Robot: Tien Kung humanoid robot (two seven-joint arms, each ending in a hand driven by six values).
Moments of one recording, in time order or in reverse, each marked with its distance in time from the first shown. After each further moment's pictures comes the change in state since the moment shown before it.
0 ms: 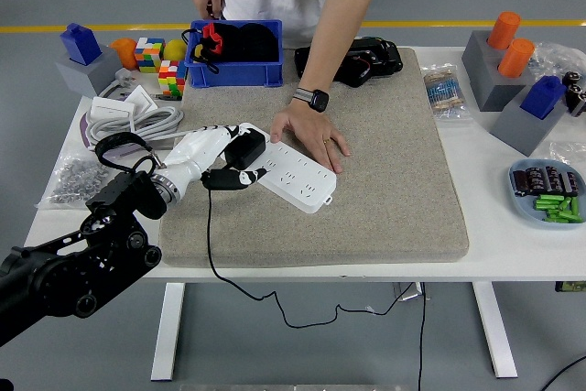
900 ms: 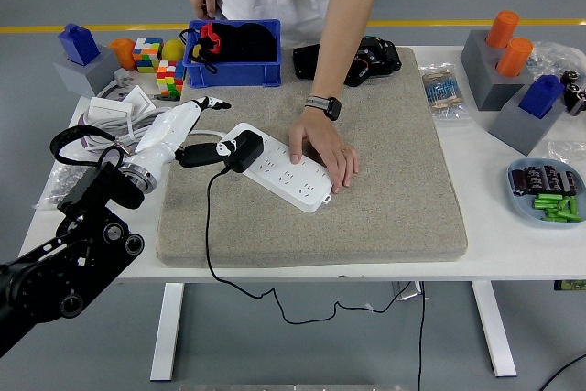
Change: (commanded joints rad) left arm 0.145 -0.019 -0.319 -0.105 0.033 0.034 -0.030; right arm -0.002 0.004 0.003 0.001 -0.002 0.000 0.000
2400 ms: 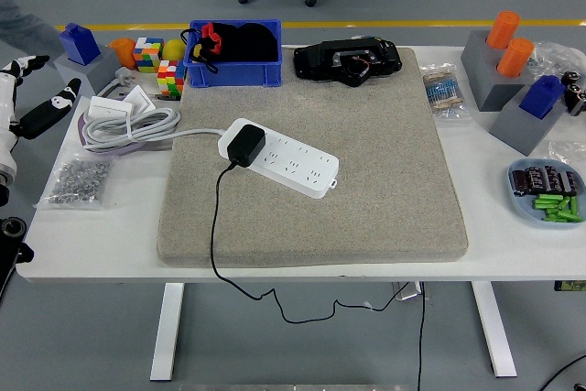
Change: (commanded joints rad) left arm 0.215 0.004 -0.582 -0.069 -0.052 0.025 -0.101; right arm 0.015 0.007 0.036 0.008 -0.021 0.012 -0.019
